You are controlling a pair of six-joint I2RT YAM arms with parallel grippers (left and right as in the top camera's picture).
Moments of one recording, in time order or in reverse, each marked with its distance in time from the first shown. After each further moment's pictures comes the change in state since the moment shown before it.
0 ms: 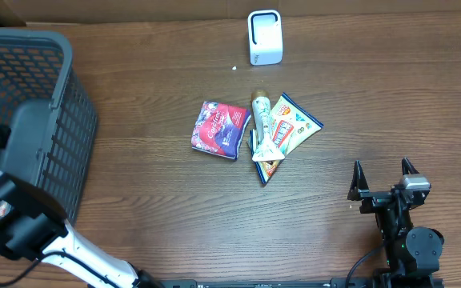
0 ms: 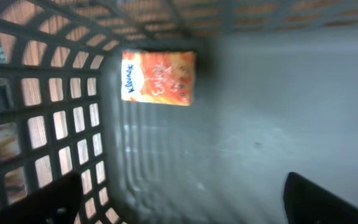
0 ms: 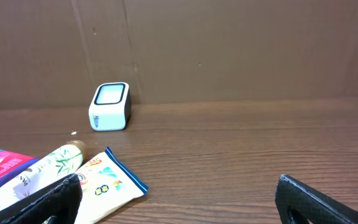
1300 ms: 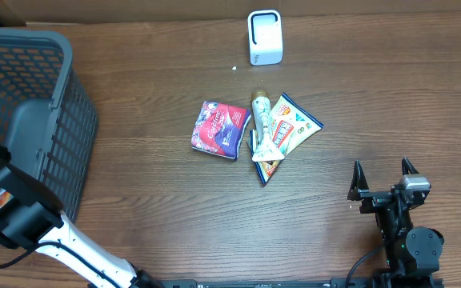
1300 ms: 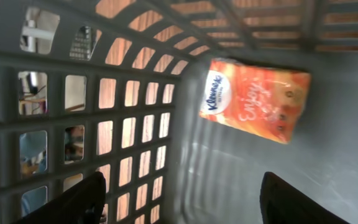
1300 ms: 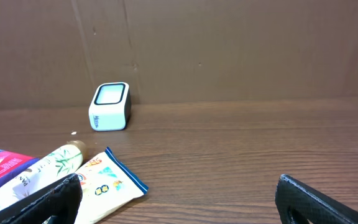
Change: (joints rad) left arm -0.001 0.103 -0.023 -0.114 -0.275 -0.176; right arm 0.000 0.000 0.000 0.000 0.000 0.000
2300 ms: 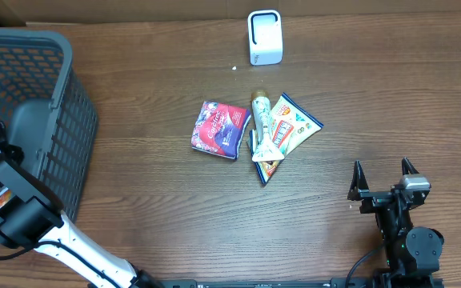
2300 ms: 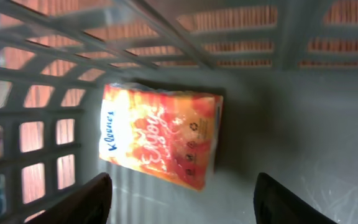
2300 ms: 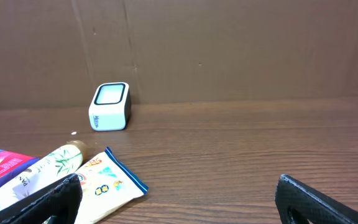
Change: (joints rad) left arm 0.000 0.001 -0.223 0.403 0.069 0.138; right arm 0.000 0.000 0.000 0.000 0.000 0.000
